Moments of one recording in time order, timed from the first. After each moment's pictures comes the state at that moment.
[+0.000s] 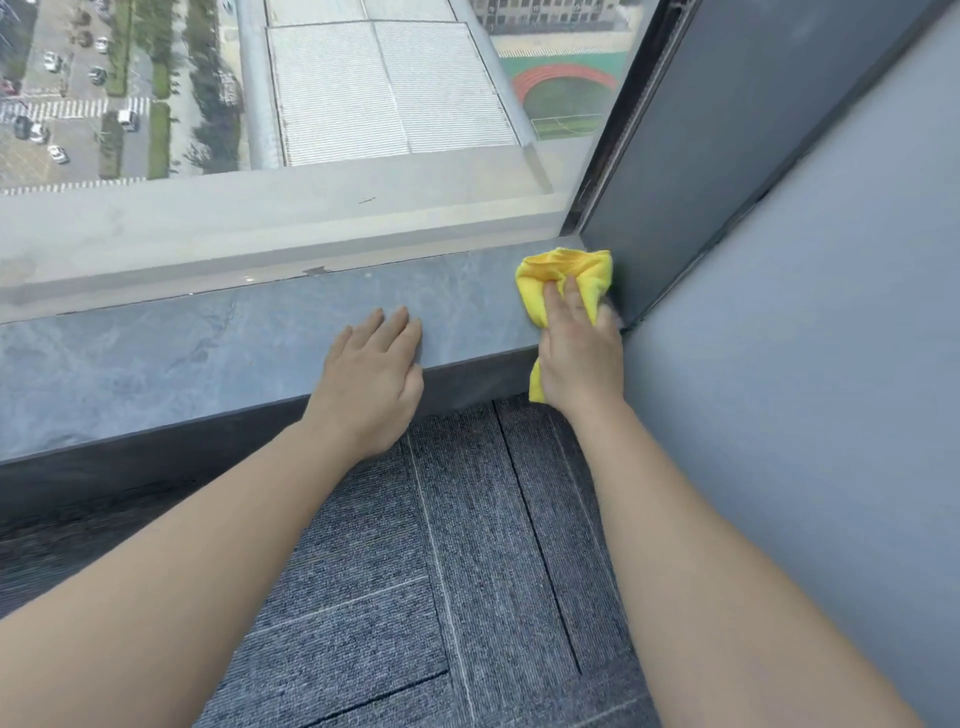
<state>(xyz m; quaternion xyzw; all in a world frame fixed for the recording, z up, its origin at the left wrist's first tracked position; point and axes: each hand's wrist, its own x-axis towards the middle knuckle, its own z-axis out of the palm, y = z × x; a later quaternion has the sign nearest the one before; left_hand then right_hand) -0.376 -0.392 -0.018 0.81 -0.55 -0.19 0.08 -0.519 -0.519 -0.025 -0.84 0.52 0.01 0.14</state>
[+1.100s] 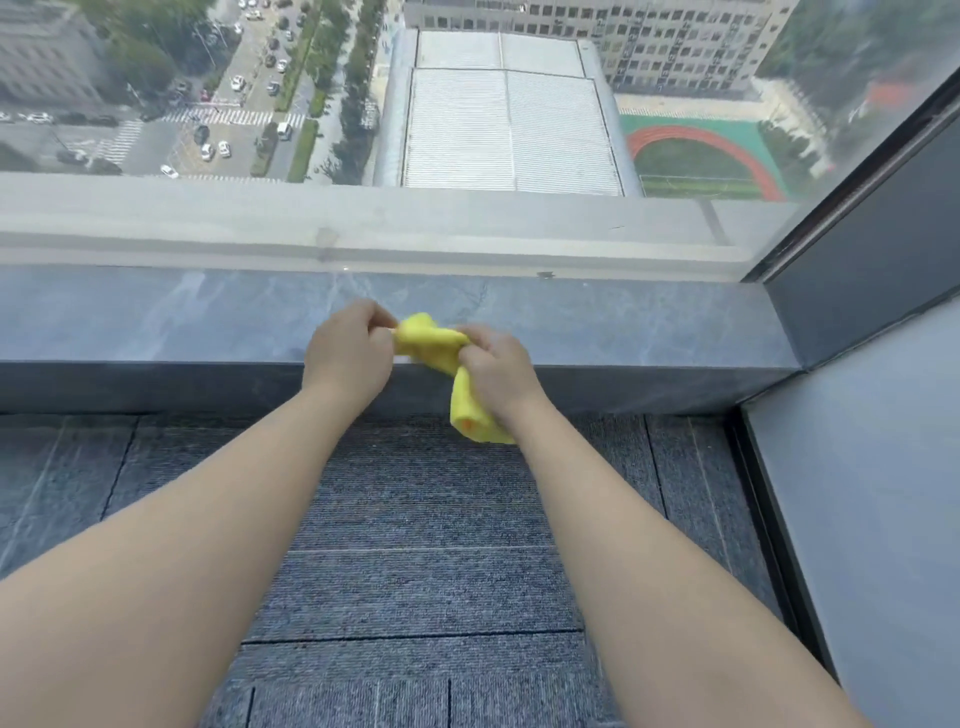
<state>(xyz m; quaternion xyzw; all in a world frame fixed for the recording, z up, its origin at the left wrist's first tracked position) -0.271 -0.240 0.040 0.91 -0.19 -0.17 0.34 -0.364 -0.334 0.026 -0.79 0.32 -0.04 0.53</state>
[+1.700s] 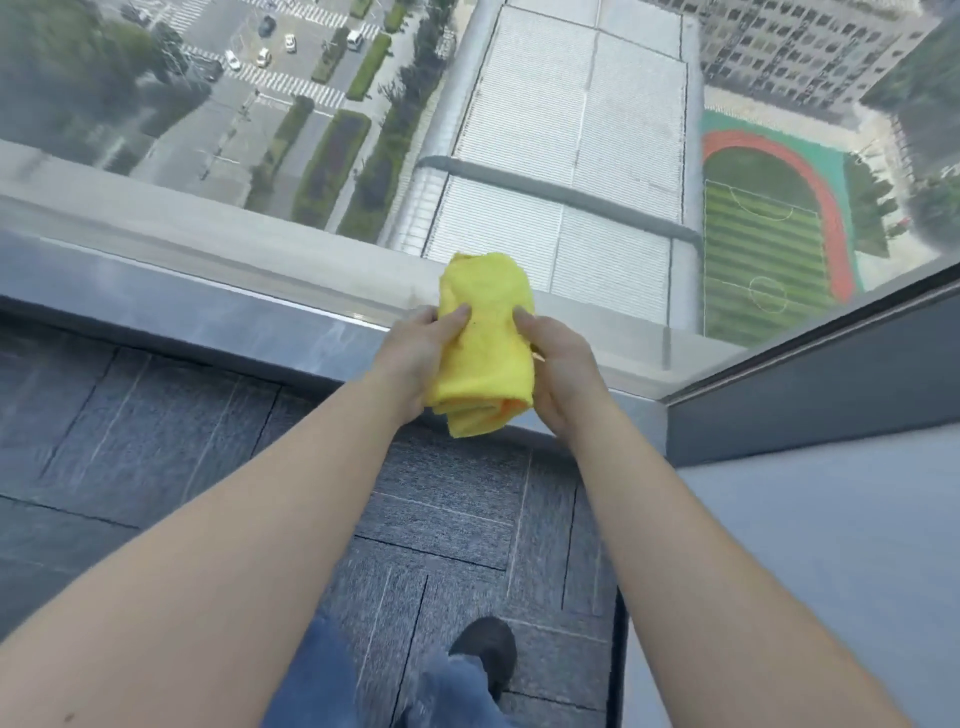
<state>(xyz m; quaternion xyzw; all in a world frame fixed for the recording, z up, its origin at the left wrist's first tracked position) -0.284 -0.217 0.361 0.63 0.08 -0.42 0.65 -0.355 -0.319 0.368 -0.50 0.40 -0.01 0.77</state>
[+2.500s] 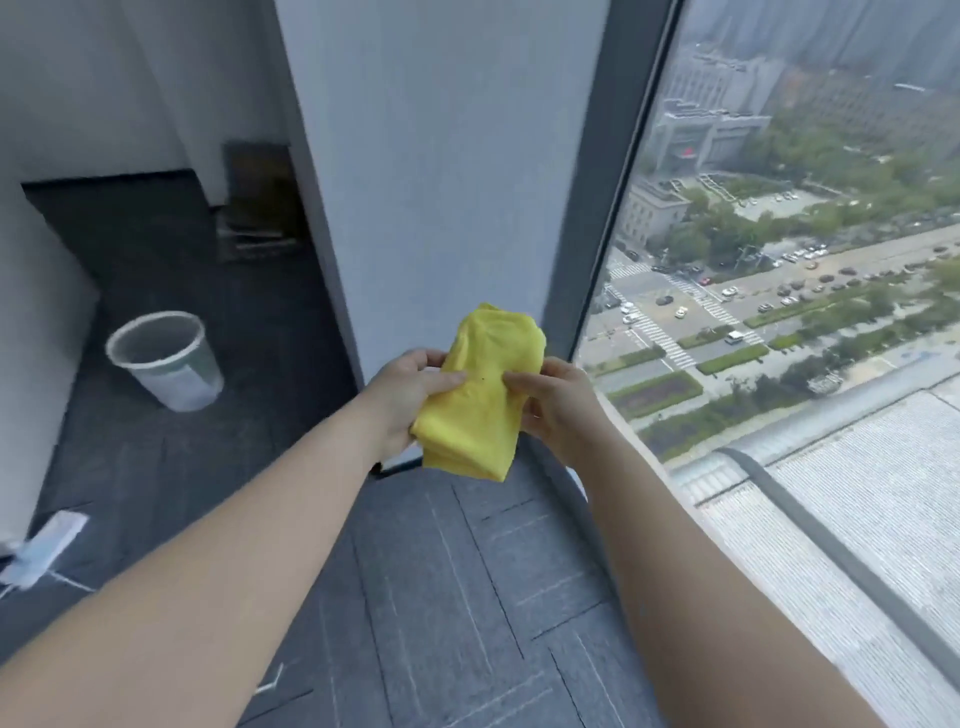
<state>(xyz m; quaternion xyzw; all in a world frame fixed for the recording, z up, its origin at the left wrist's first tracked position) -0.348 0.346 0.745 0.63 0.23 -0.02 0.74 -0.283 0.205 0.733 -0.64 -0.06 0.28 0.71</state>
